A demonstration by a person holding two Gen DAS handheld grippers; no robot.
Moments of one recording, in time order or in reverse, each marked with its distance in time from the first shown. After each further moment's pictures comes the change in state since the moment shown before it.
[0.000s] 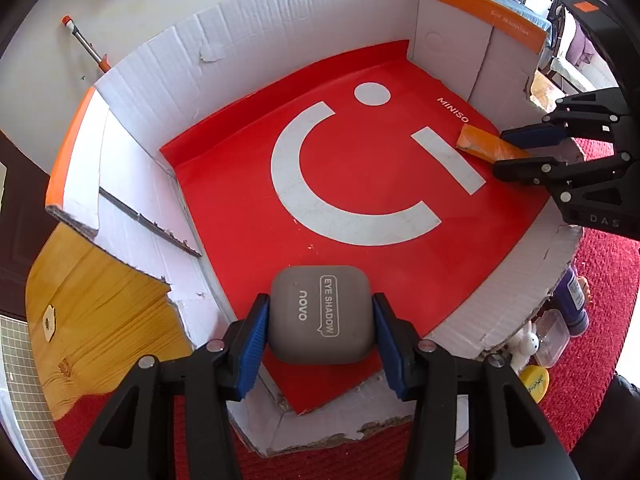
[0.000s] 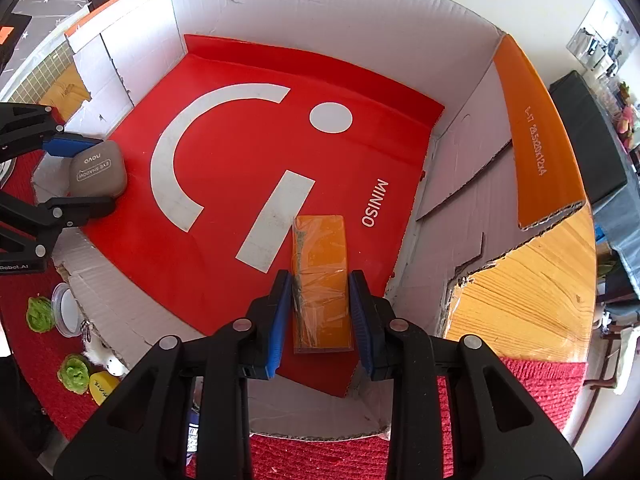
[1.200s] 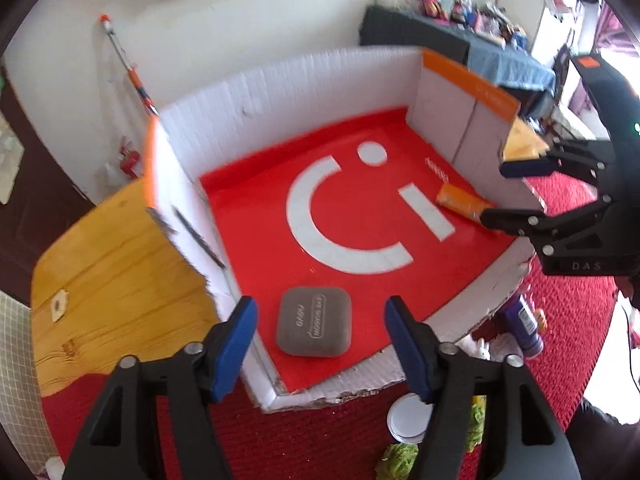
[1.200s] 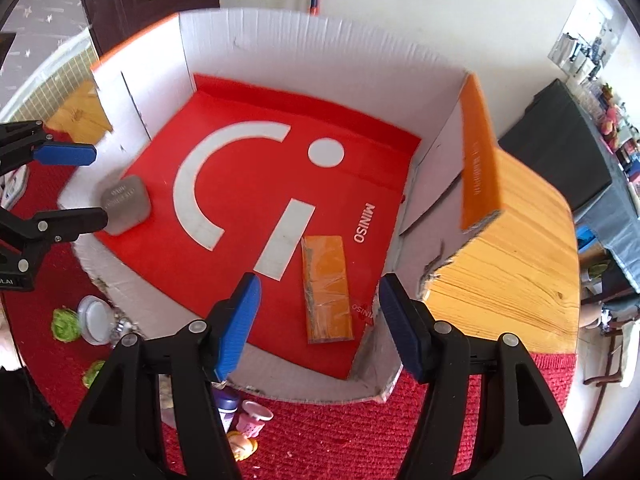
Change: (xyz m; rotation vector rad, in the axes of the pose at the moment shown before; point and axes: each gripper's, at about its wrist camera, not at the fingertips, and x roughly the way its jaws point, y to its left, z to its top) left arm -0.051 0.001 -0.008 -0.145 -0.177 0.004; right arm -0.062 0.027 -0.045 0.039 -0.108 -0.014
